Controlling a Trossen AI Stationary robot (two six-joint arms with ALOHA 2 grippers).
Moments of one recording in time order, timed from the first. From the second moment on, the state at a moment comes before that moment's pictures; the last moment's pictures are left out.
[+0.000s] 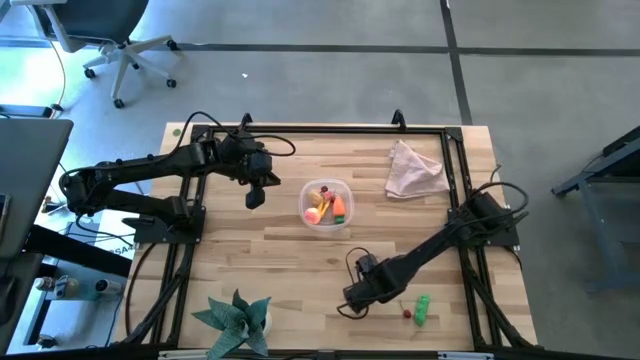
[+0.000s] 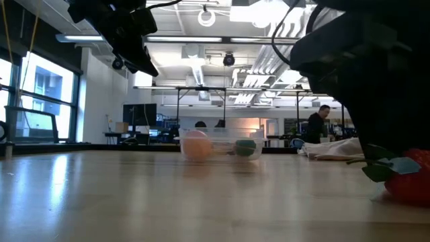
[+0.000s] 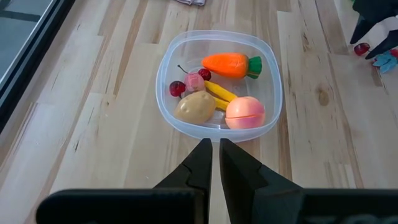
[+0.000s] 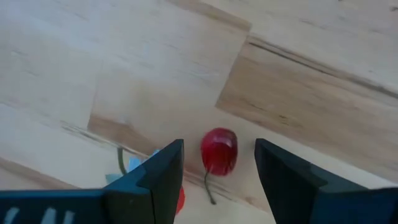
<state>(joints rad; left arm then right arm) 0.51 1.11 0.82 -0.50 0.24 0.17 0.56 1.99 1.33 -0.77 0.02 1.72</state>
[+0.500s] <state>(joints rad) 0.51 1.11 0.82 -0.50 0.24 0.17 0.55 2.00 1.33 -0.77 0.02 1.70</state>
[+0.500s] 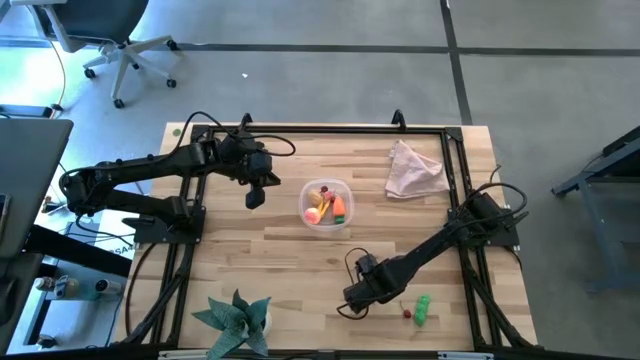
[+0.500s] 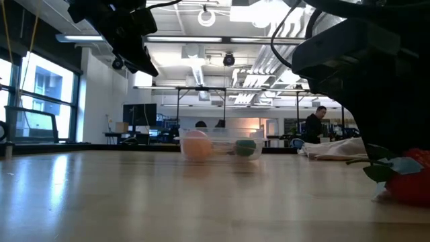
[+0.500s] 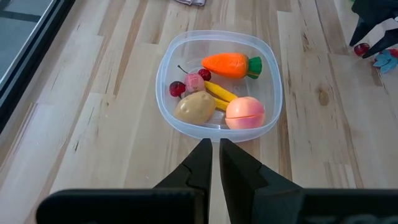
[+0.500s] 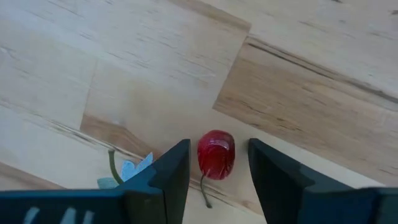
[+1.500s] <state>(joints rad) 0.51 1.11 0.82 -0.50 0.24 0.17 0.55 2.00 1.33 -0.76 0.04 1.70</state>
